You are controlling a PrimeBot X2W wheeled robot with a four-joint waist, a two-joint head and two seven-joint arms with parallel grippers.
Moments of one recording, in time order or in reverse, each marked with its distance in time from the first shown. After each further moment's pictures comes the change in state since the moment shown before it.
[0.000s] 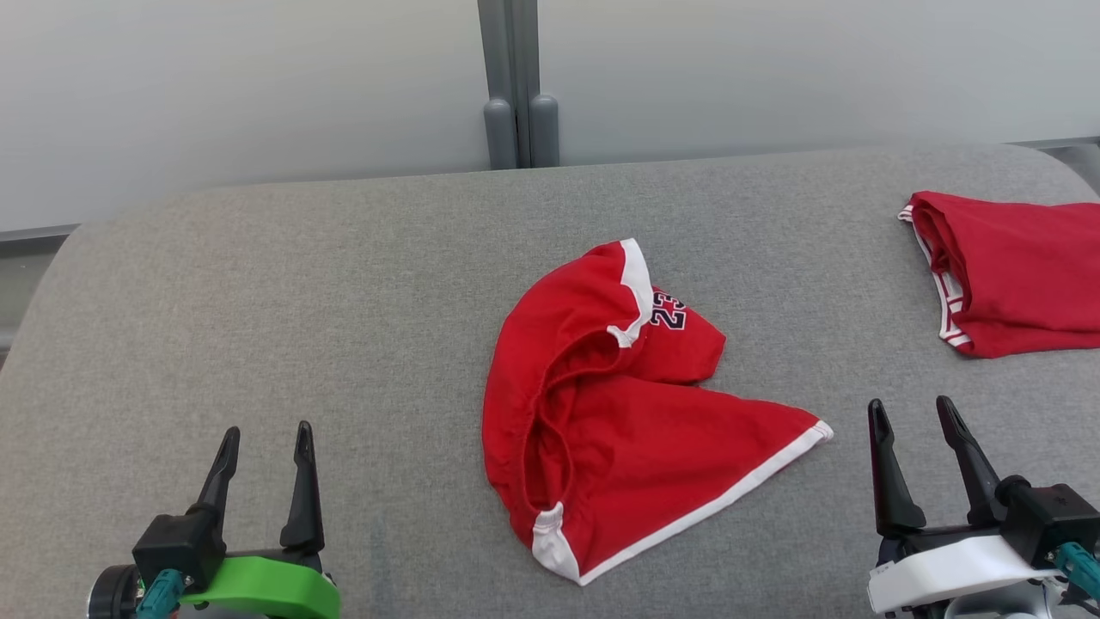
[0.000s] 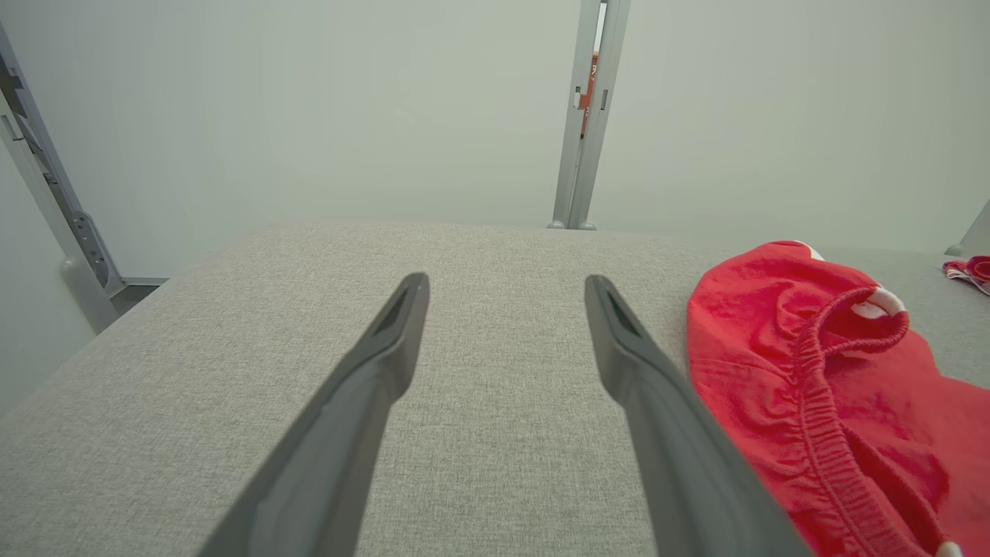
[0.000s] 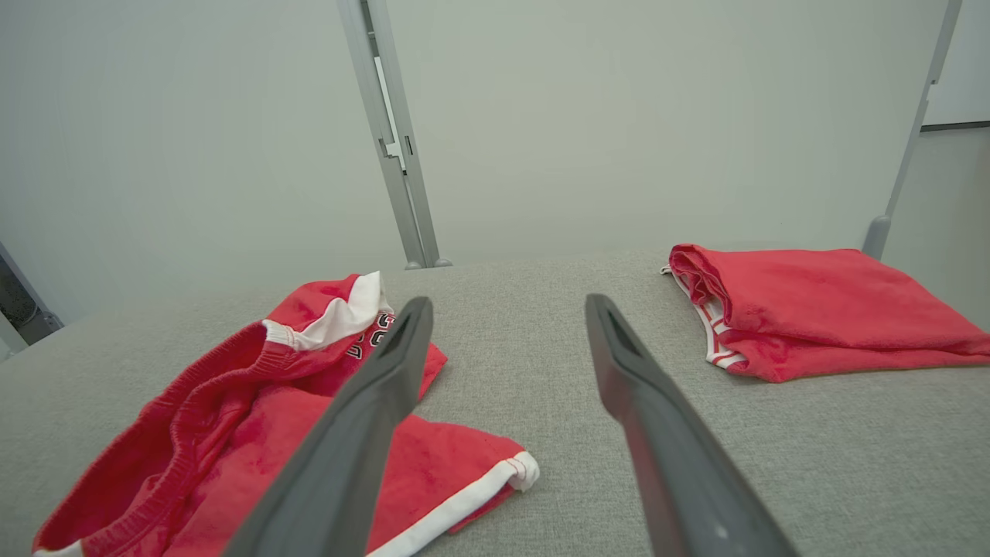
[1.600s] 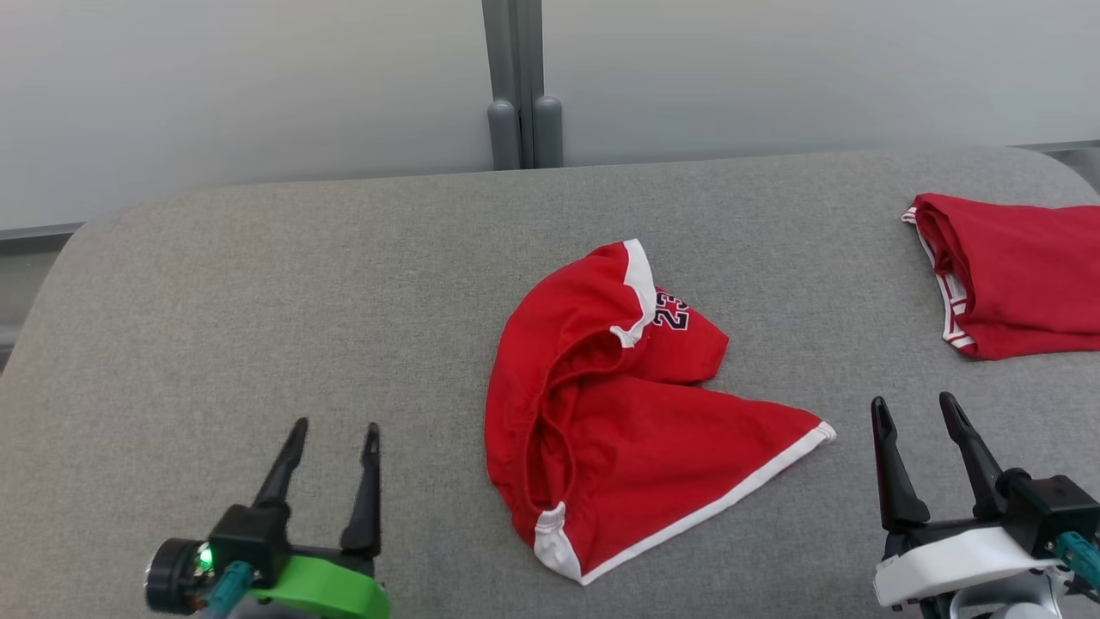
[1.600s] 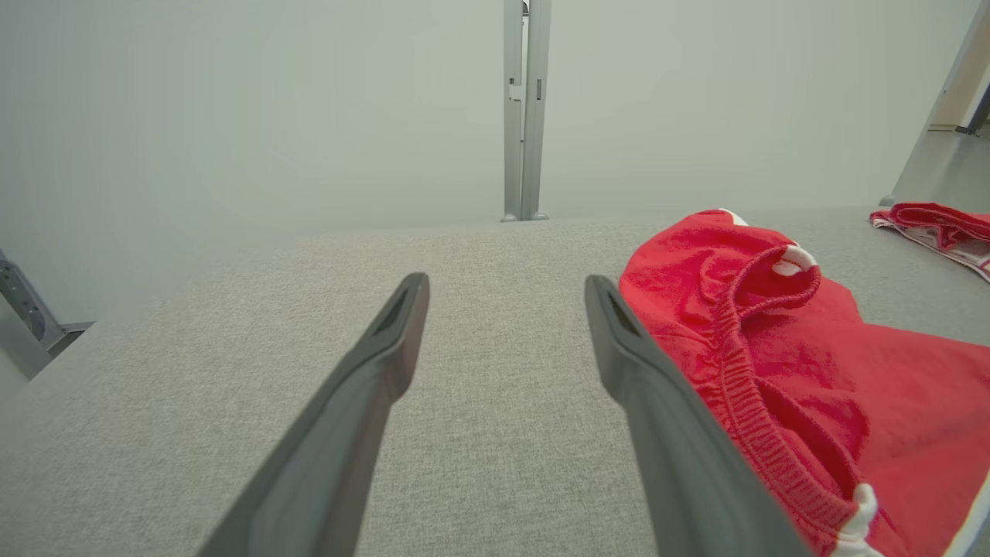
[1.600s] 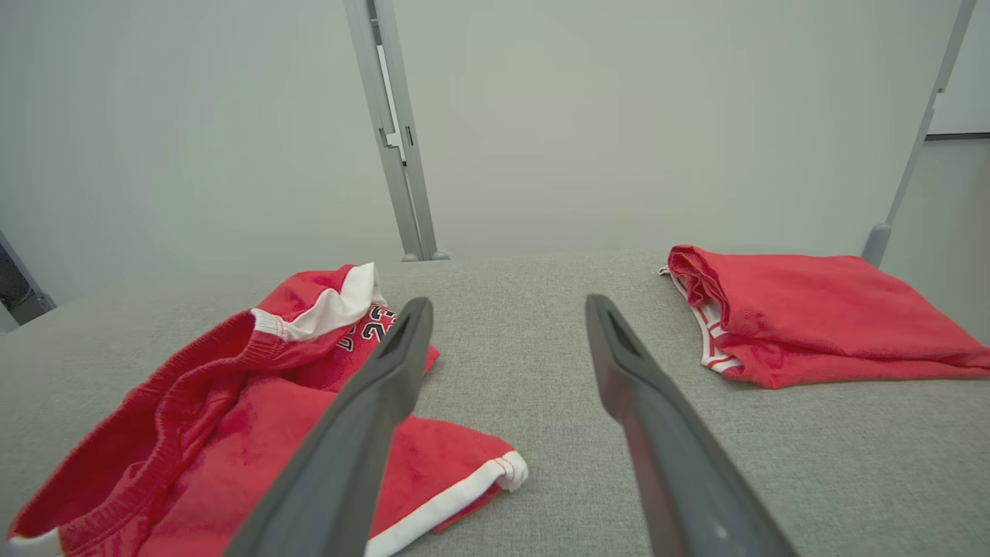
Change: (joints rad) left arm 0.004 0.018 -0.118 -0.016 0.043 -0.006 0.000; right arm -0.013 -0.027 0.006 0.026 -0.004 0.000 0.000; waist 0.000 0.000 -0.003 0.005
